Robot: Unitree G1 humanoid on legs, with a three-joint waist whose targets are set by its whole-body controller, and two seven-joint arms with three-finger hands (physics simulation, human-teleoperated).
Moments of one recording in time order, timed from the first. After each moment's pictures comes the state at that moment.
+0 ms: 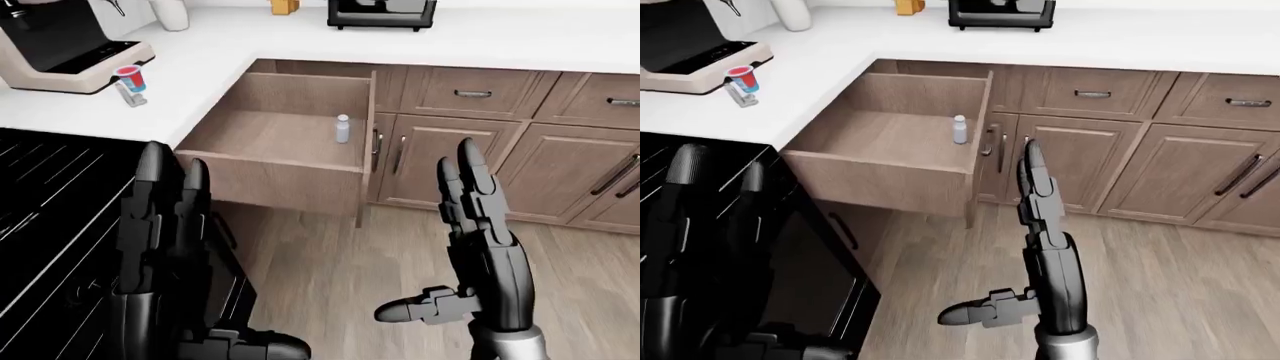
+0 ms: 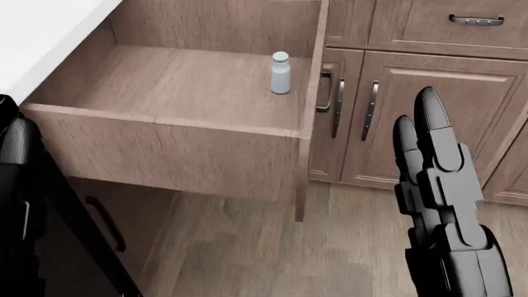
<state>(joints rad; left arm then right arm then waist) 0.42 0.02 -0.08 -0.93 -0.09 -0.11 -0.10 0.30 -0.03 0.10 -0.76 -0.10 -0.05 0.09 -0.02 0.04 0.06</state>
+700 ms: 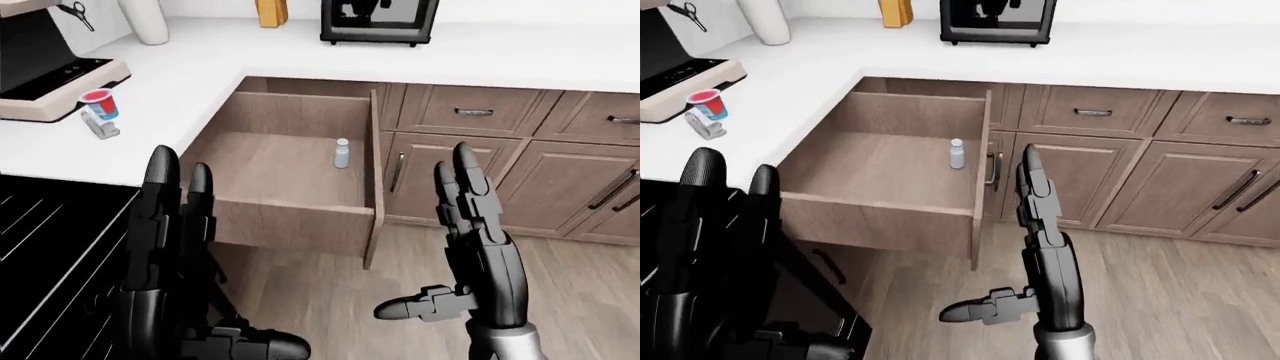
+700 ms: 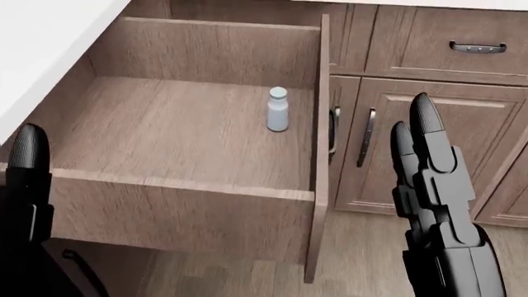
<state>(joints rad) 0.42 0.02 -0.08 -0.91 -0.09 -0.11 -0.10 0.30 -0.03 0.10 -0.74 -0.09 -0.03 0.09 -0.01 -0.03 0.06</state>
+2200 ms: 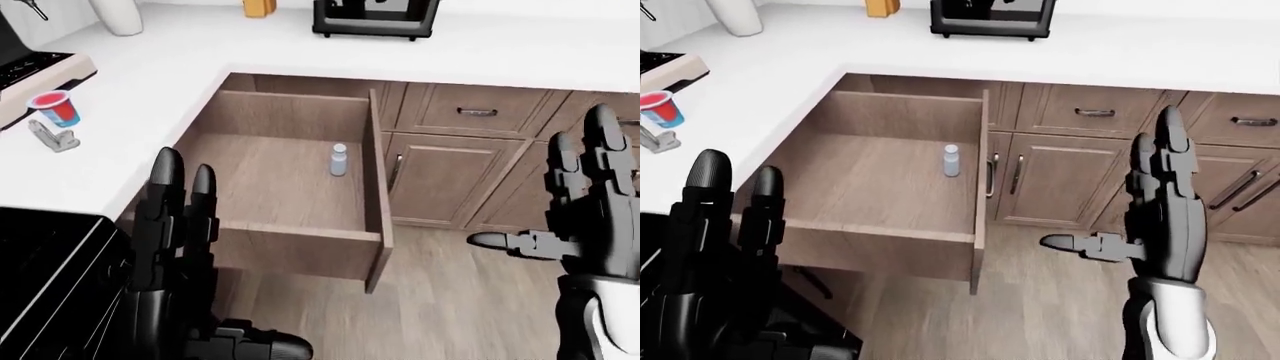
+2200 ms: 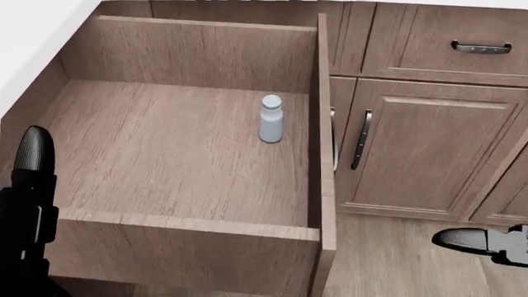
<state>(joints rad) 0.43 0.03 -0.09 -0.90 -0.08 -0.12 -0.09 0.00 -0.13 -0.46 -0.66 0.13 0.24 0.16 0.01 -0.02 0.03</state>
